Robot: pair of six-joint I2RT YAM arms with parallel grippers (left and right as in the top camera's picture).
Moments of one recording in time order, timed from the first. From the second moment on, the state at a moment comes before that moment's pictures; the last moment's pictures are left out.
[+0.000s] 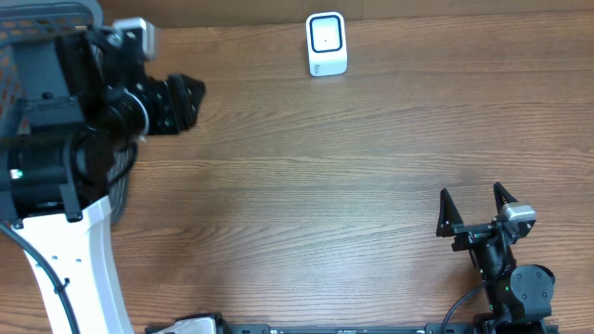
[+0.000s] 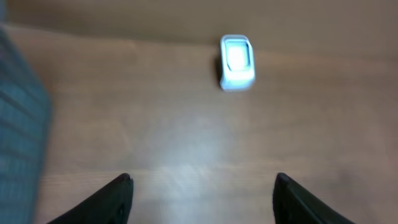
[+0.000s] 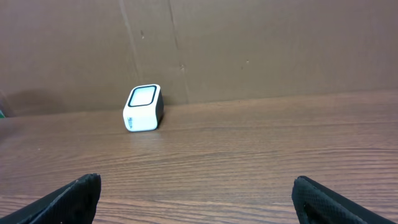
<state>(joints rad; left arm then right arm) 0.11 1.43 2.03 -1.33 0.27 -0.05 0.10 0.01 0.02 -0.03 -0.06 0.15</state>
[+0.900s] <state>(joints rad) 0.75 1.79 2.12 -1.07 0.22 -0.04 0.10 0.01 0.02 -0.03 -0.06 0.15</state>
